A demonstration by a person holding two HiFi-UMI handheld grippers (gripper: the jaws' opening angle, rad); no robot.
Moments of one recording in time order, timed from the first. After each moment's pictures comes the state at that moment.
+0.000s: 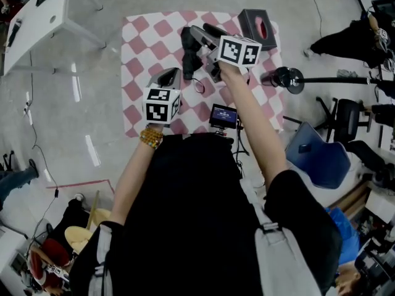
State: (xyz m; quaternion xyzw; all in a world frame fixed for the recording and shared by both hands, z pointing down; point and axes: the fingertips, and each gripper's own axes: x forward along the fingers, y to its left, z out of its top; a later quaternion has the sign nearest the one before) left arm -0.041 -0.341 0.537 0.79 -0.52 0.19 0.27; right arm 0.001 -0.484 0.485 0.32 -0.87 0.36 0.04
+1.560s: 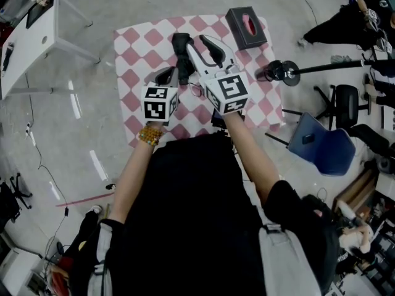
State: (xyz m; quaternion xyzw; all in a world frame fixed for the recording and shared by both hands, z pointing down) left arm -0.032 -0.364 0.528 0.81 -0.49 0.19 0.25; right arm 0.018 -0.410 0.396 0.43 -0.90 0.04 0.06
